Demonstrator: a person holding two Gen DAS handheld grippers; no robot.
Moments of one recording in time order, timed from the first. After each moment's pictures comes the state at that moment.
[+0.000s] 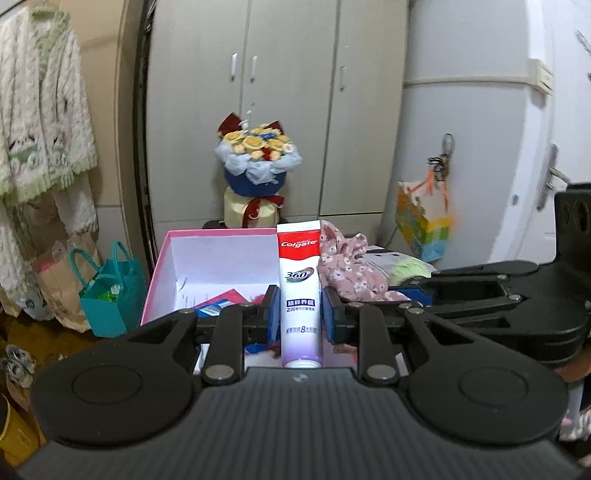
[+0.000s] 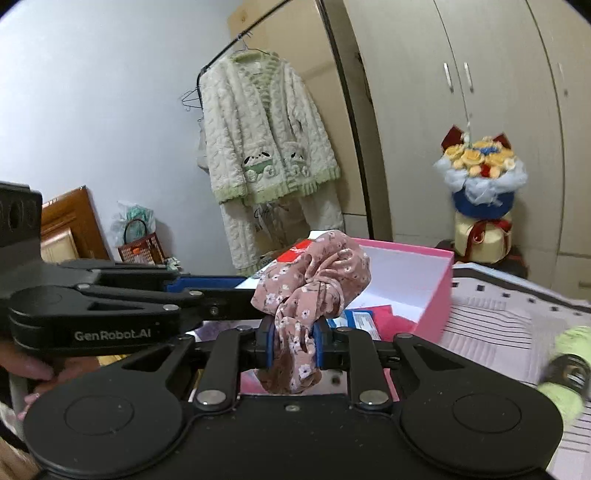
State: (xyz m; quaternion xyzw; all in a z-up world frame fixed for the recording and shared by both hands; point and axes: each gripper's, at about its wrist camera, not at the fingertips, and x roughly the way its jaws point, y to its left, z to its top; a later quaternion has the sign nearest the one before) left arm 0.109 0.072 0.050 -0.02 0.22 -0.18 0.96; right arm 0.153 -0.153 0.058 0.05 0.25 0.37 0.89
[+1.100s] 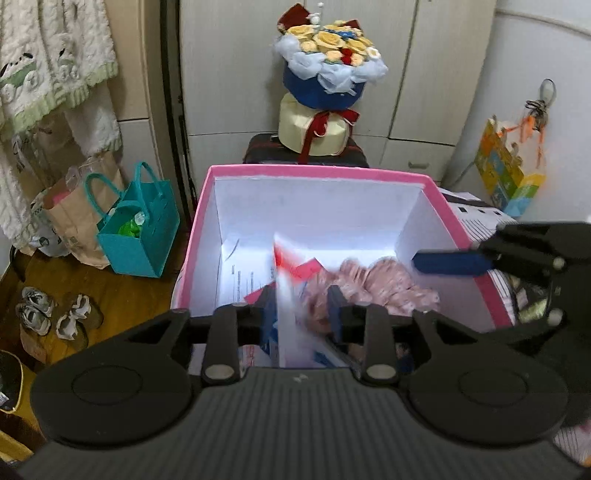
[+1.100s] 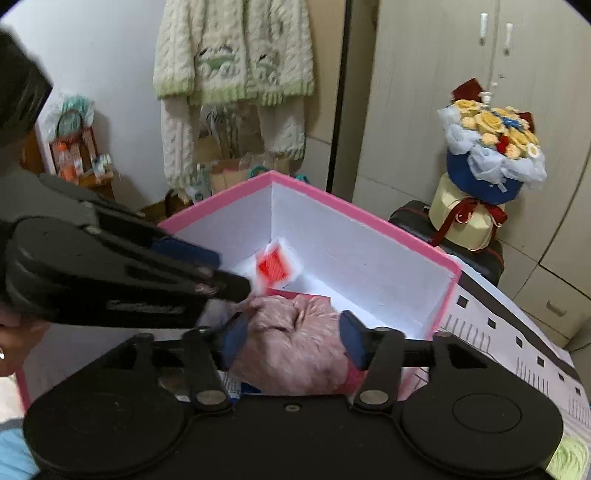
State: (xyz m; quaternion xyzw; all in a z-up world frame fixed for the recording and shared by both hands) left arm 0.284 0.104 -0.013 -0.02 0.37 -0.11 0.92; right arm 0.290 -0.078 0.012 -0.12 0.34 0.31 0.88
